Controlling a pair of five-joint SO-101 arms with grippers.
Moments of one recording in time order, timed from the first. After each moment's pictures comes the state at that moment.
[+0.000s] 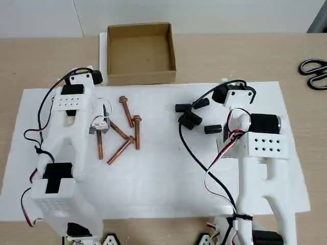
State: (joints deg) left arm -6.8 16.1 5.4 78.7 11.9; right arm 0.7 -25.8 26.6 88.4 8.3
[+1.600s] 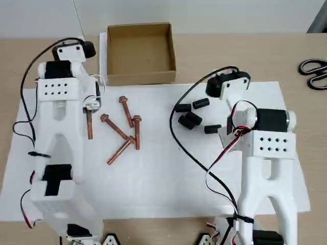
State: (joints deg) left arm -6.8 14.4 -20.3 99.1 8.6; right arm 0.5 -25.1 16.8 91.5 25.4
